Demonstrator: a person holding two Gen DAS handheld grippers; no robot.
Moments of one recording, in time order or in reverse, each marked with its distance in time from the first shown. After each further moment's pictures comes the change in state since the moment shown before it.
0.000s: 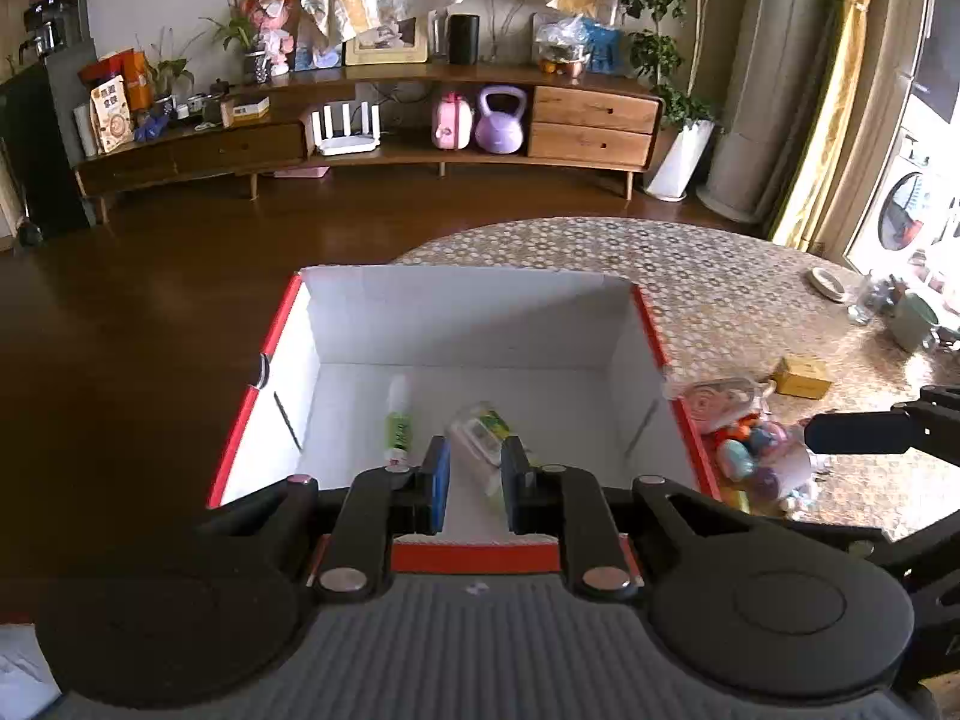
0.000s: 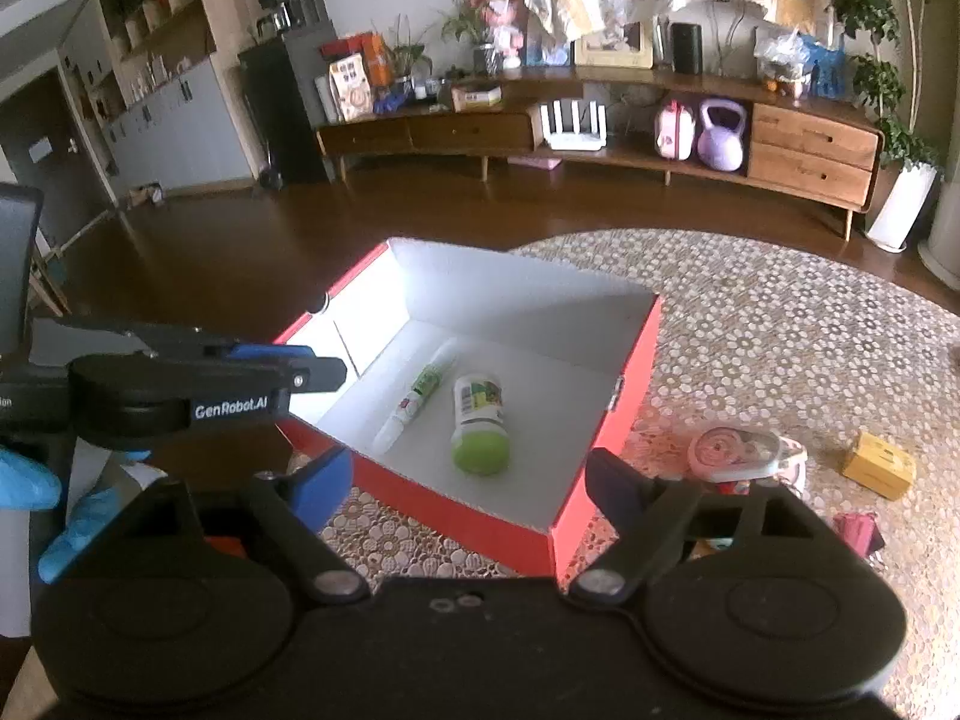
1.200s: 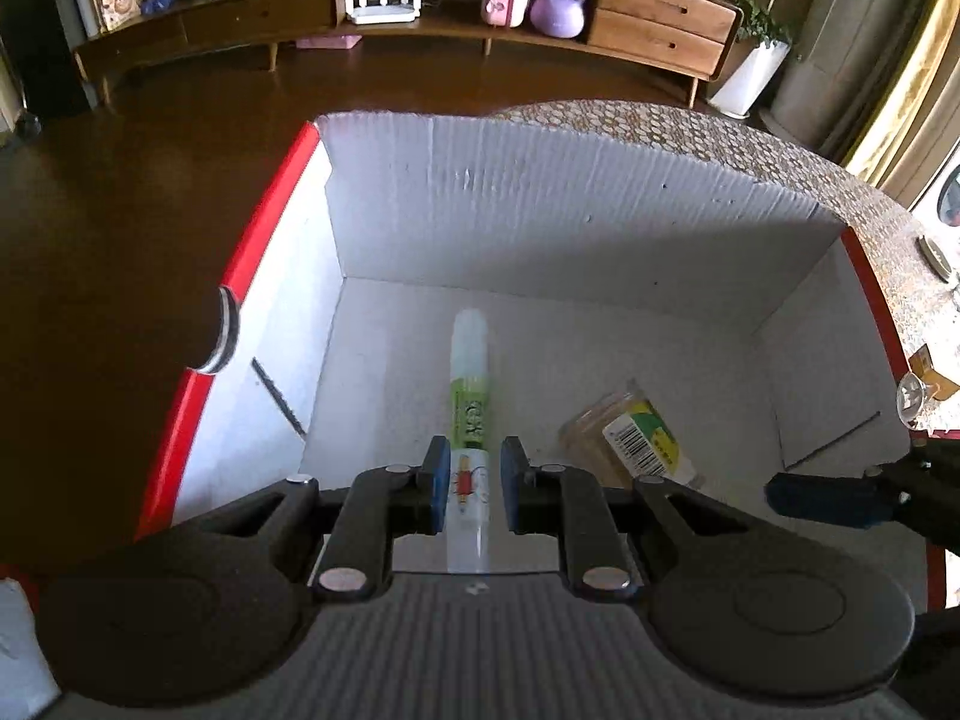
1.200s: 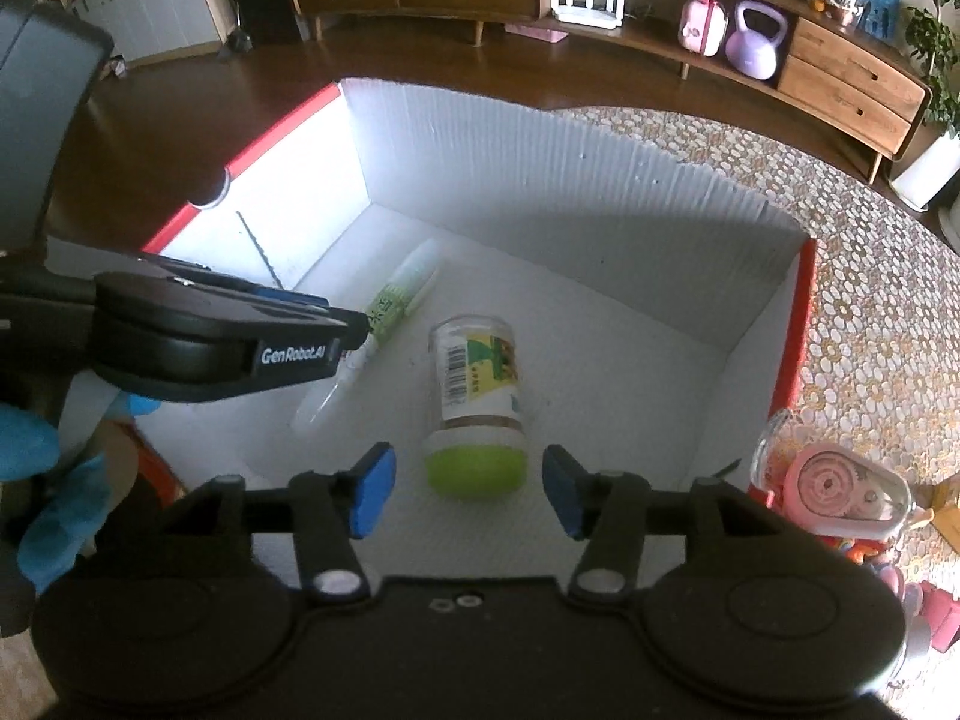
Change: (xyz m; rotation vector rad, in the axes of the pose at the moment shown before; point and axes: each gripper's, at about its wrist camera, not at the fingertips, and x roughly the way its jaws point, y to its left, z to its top) left arm 0.153 0.064 0.010 -0.091 0.244 0.034; right arm 0.166 0.010 0.022 -0.071 0.285 -0.078
